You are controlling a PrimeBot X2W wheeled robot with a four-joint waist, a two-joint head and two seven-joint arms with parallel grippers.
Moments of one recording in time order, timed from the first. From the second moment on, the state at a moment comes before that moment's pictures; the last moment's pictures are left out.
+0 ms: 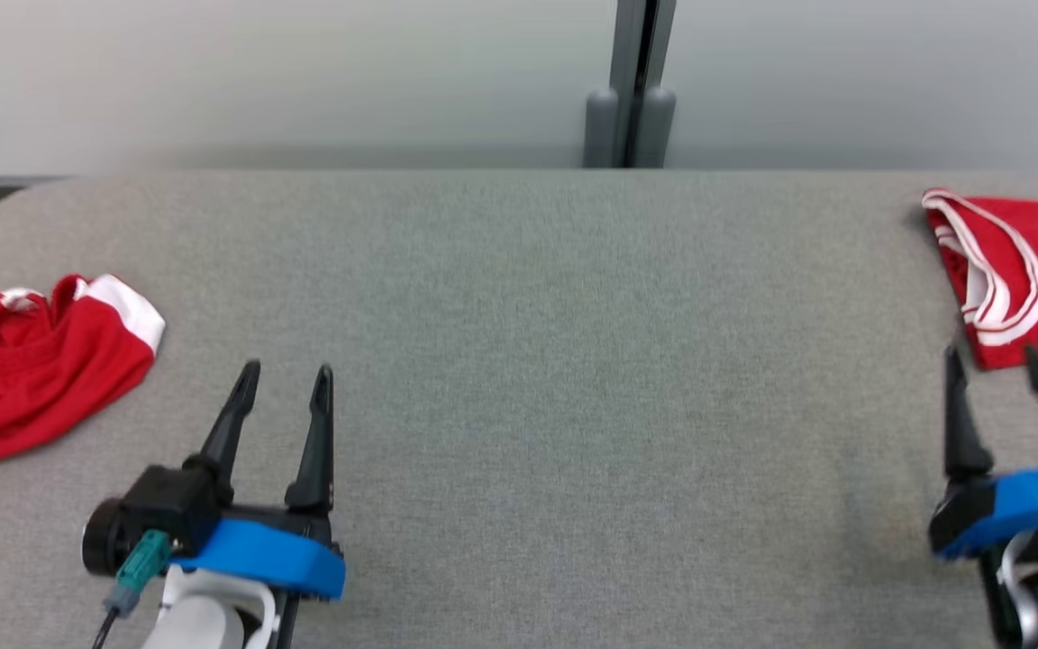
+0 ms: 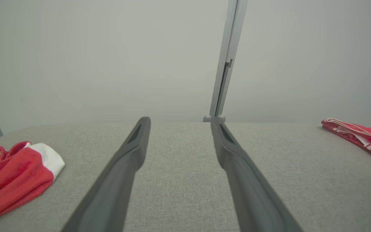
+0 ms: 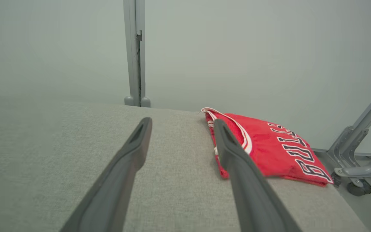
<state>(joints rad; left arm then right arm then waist) -0.19 0.26 -0.34 0.21 -0.41 0.00 -0.26 -0.26 -0.16 -0.23 0.33 -0.02 0.13 -0.18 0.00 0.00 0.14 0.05</state>
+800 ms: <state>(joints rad) 0.00 0.24 -0.26 0.25 -0.43 0.00 -0.26 0.03 -0.05 -0.16 0.09 0.09 0.13 -0.07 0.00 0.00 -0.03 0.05</state>
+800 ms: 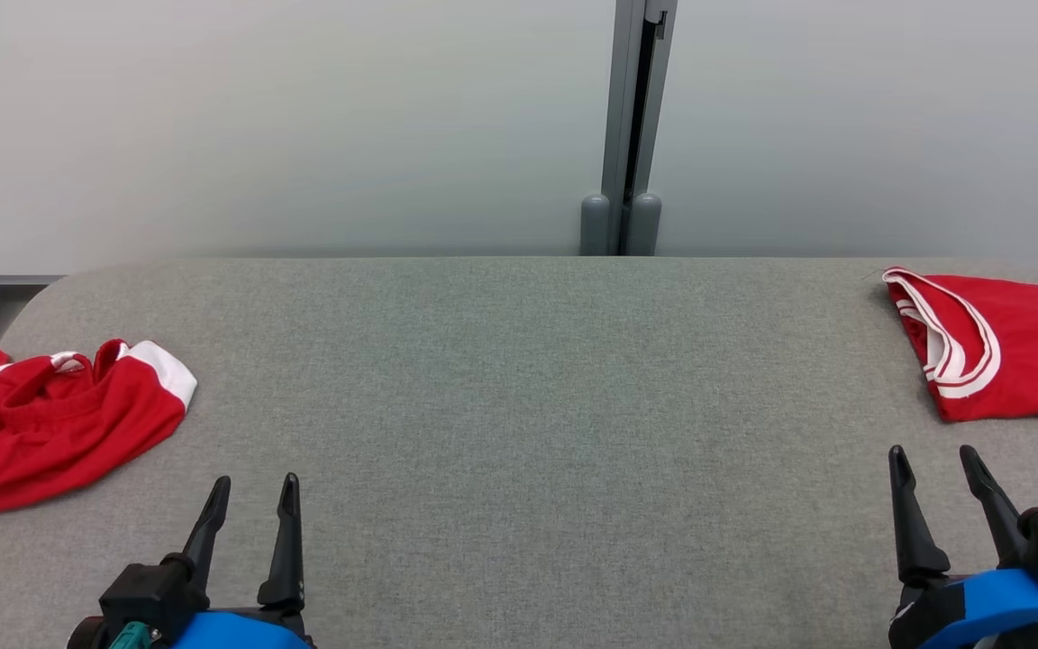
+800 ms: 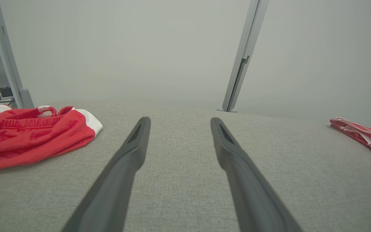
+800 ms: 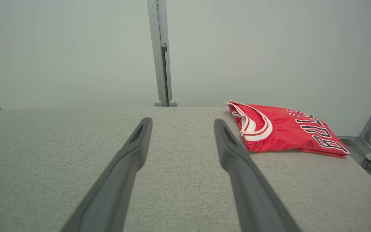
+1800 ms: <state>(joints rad) 0.00 0.25 -0.23 0.26 -0.42 -0.01 -0.26 0.05 -0.05 -0.11 0.17 0.14 0.13 -0.12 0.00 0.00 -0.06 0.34</state>
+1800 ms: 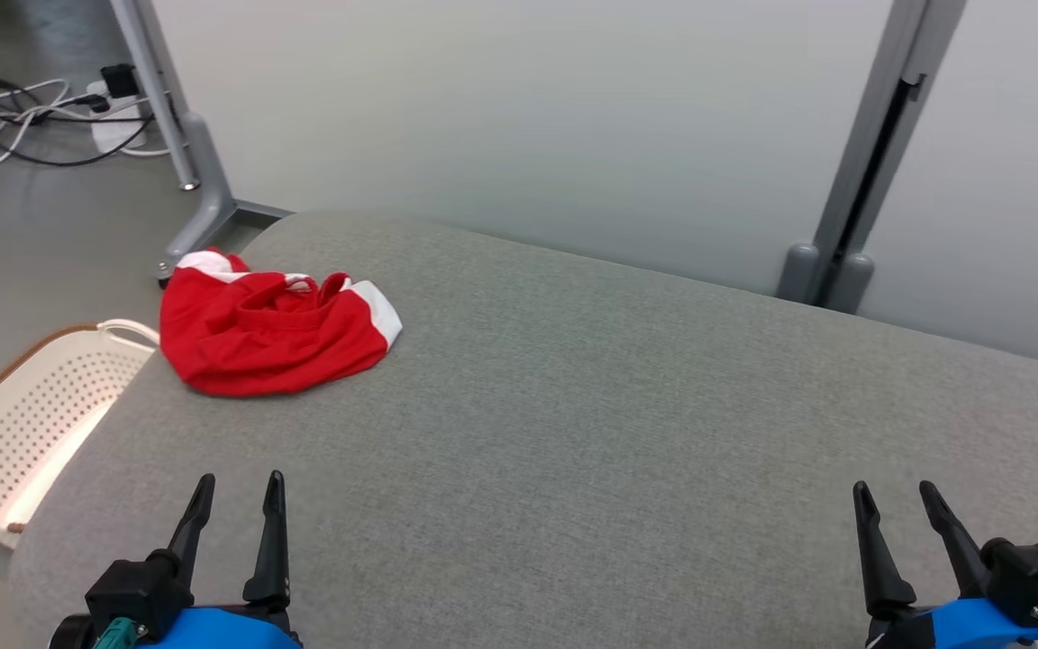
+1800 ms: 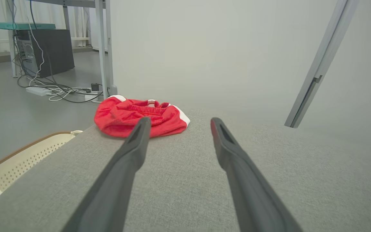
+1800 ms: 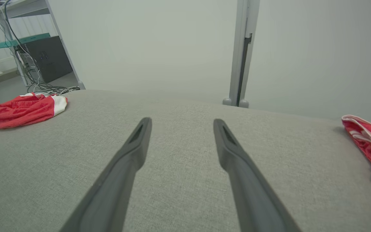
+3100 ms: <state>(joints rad) -0.03 0.34 -0.19 0.00 -0.50 0.07 0.01 0.04 -0.05 -0.05 0.18 0.15 0.13 -0.14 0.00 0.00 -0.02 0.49</state>
